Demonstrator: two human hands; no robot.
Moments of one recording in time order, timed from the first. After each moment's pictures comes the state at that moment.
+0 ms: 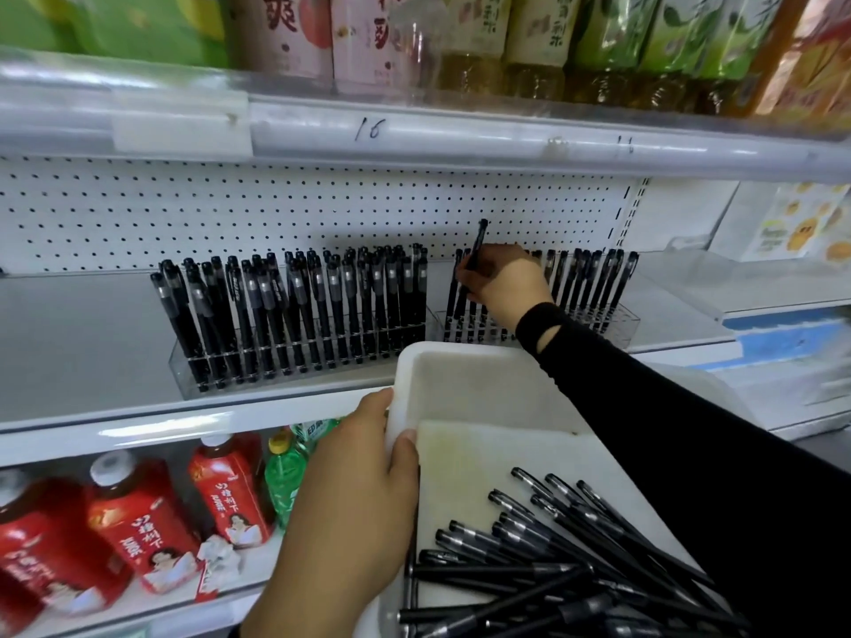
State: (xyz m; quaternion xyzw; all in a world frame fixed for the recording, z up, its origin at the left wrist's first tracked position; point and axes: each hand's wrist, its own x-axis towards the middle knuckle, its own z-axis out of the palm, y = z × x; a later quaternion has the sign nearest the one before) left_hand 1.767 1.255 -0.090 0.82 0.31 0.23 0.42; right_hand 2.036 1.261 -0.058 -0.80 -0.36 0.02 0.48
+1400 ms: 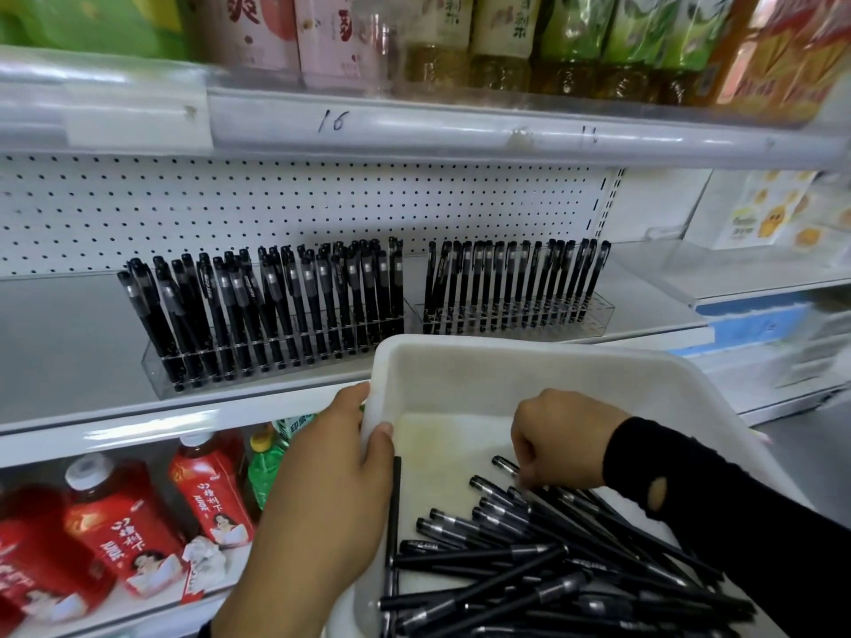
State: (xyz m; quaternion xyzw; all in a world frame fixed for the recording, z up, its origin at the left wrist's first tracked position) left_hand 1.766 1.251 -0.090 0.82 0.32 0.23 0.41; right_hand 1.956 1.125 -0.079 -0.87 -0.45 0.15 -0.12
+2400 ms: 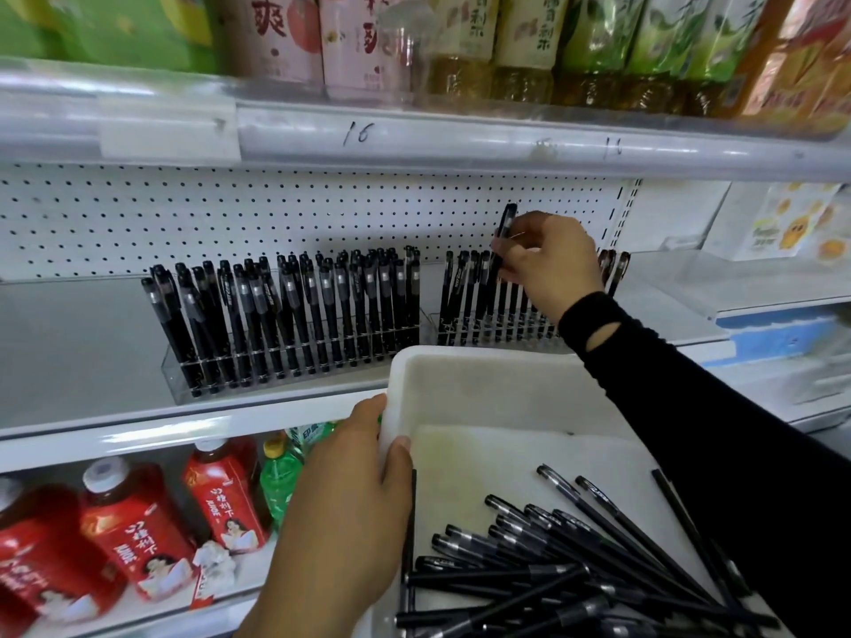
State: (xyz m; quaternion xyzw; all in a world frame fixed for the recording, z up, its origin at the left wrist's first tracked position) left_hand 1.766 1.251 -0.090 0.83 0.31 0.24 0.40; right_hand 2.028 1.218 -0.022 -0.78 -0.31 -0.05 0.54
